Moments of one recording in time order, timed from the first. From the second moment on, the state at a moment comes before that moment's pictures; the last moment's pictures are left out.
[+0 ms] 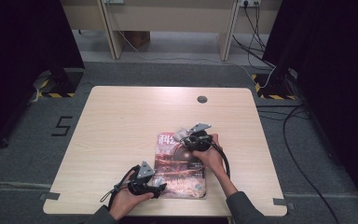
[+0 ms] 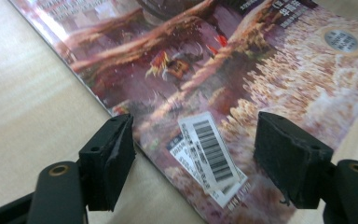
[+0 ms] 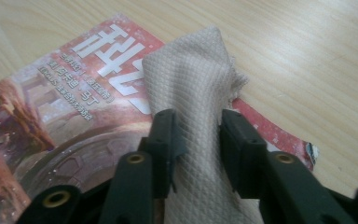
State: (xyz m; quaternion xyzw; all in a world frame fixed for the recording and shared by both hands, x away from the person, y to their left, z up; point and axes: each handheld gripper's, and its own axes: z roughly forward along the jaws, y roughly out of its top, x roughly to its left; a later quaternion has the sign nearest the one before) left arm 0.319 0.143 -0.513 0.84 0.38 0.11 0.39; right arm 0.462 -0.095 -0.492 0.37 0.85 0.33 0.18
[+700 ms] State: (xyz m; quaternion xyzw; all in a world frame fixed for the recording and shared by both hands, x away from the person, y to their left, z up) left arm 0.315 0.145 -0.515 0.83 0.37 0.11 0.39; right arm 0.484 -0.005 -0.495 0.30 0.88 0.31 0.19
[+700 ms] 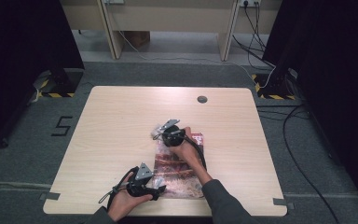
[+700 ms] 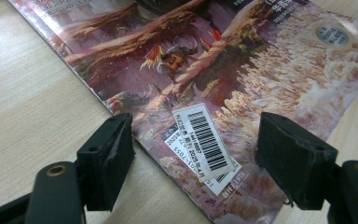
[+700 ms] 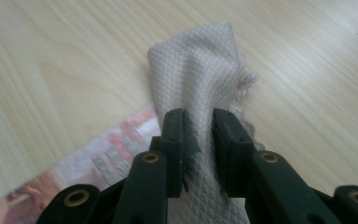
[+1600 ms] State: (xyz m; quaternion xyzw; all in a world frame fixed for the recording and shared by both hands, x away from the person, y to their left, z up) left arm 0.315 0.145 -0.515 0.83 0.37 0.11 0.39; right arm 0.452 -0.058 -0.496 0.30 0.88 0.31 0.18
